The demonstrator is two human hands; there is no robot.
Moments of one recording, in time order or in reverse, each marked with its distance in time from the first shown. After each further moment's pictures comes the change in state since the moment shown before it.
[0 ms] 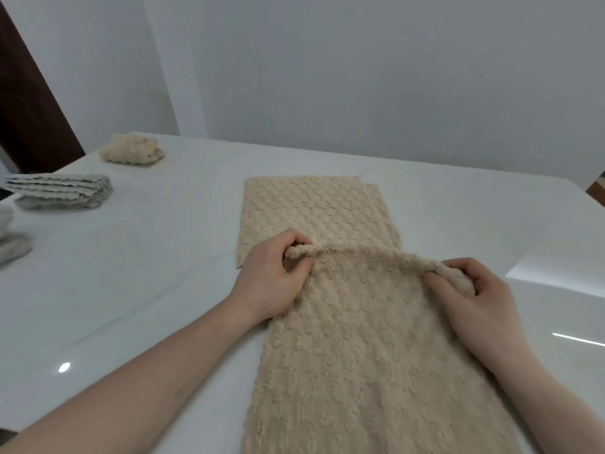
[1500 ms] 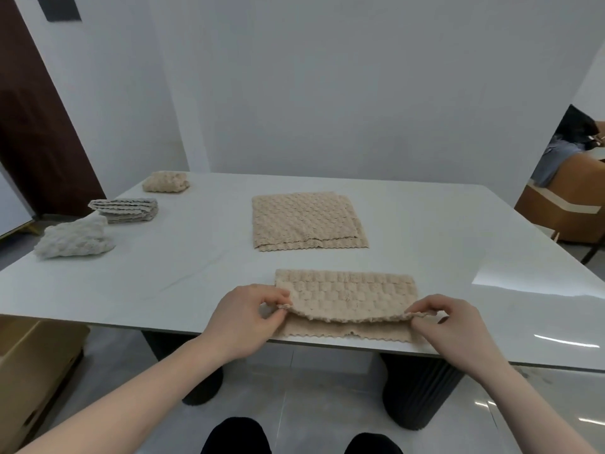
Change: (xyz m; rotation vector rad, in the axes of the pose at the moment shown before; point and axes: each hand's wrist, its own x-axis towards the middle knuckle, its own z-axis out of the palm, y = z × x) left_hand -0.183 0.050 -0.074 0.205 -0.126 0.041; right_hand -0.168 0.000 -0.091 -0.148 -0.132 -0.054
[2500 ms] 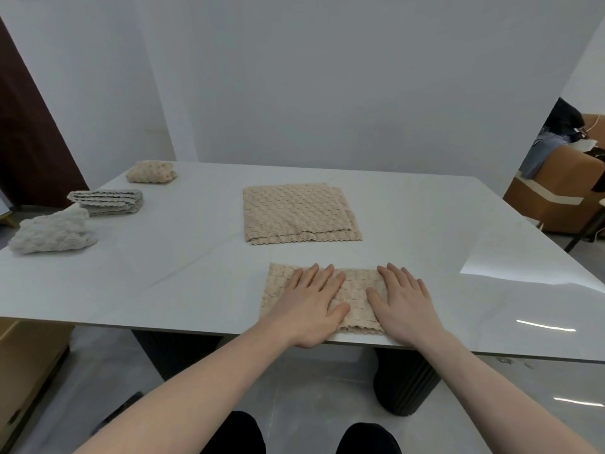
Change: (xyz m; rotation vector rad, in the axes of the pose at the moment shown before) left_hand 0.048 0.045 0.086 0.427 -0.406 0.191; right_hand 0.049 0.011 0.067 -0.585 -0.105 -0.056
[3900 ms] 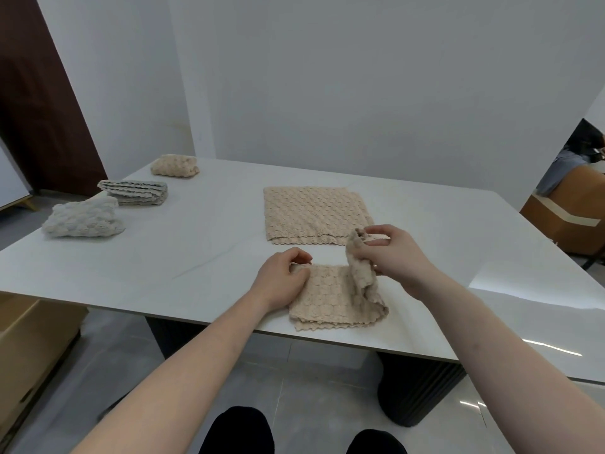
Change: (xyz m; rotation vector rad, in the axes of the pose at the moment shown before) left_hand -0.002 -0.091 -0.023 -0.671 0.371 -0.245; right_hand 0.032 -0.102 -0.079 0.928 -0.151 0.093
